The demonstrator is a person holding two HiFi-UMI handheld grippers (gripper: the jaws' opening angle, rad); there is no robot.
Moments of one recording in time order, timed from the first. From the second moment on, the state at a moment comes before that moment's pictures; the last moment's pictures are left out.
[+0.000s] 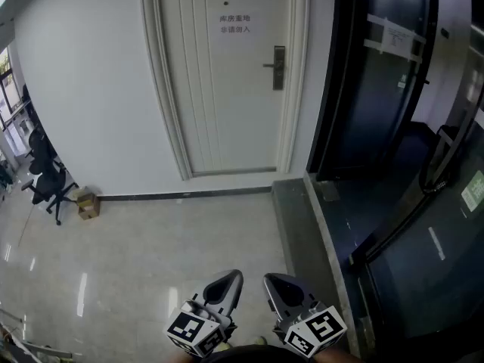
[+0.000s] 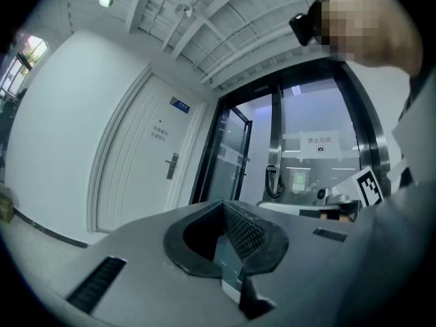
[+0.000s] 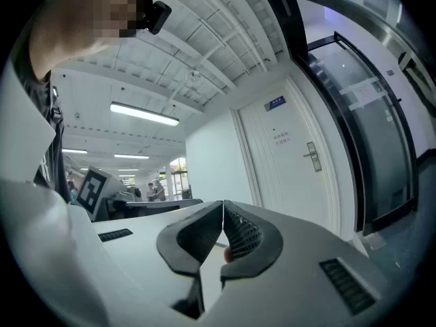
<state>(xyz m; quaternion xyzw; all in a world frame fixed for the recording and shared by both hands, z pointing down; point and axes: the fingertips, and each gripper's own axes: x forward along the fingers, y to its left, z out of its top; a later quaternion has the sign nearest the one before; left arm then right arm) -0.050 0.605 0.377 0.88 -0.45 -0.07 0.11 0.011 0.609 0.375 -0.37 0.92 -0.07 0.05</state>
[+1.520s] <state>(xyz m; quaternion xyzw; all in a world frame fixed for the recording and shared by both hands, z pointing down) -0.046 0.277 0.370 0.91 -0.39 -0.06 0.09 0.026 0.294 0.369 -0.47 0.88 -0.05 0.04</state>
